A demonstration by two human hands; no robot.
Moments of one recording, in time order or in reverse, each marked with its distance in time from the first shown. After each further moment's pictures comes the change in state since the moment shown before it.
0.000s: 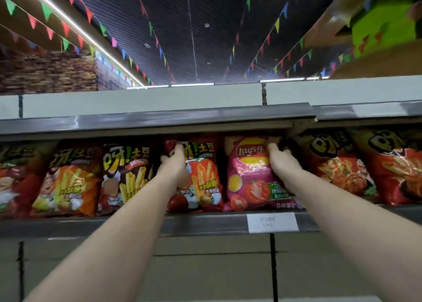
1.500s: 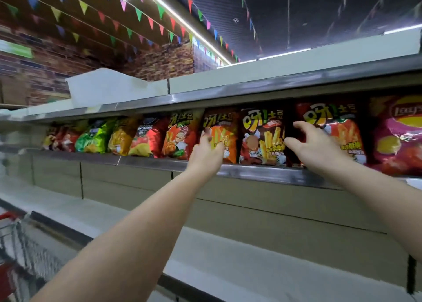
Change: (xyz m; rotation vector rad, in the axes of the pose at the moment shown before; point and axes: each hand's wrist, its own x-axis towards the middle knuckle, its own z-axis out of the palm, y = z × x) left_hand -0.056 -0.082 -0.205 0.431 0.229 0.160; right_hand -0.169 -0.058 0.121 -0.156 -0.325 -0.626
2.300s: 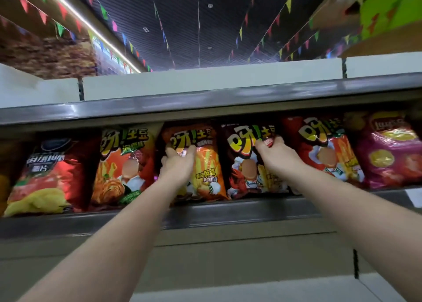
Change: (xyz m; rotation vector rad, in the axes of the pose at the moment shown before) left_hand 0.173 -0.049 0.022 -0.135 -0.220 0.017; right_hand 0.094 -0.033 0.088 -0.200 0.143 0.466
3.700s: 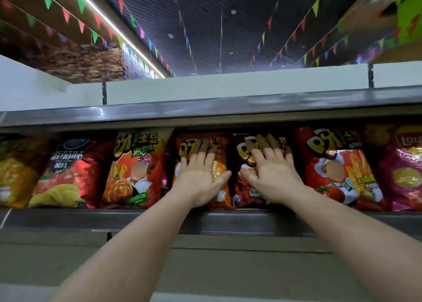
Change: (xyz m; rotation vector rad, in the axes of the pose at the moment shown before) left_hand -0.008 -0.003 0.019 0.875 0.008 0.528; right_hand 0.008 0.010 0.017 -0.528 0.016 -0.482
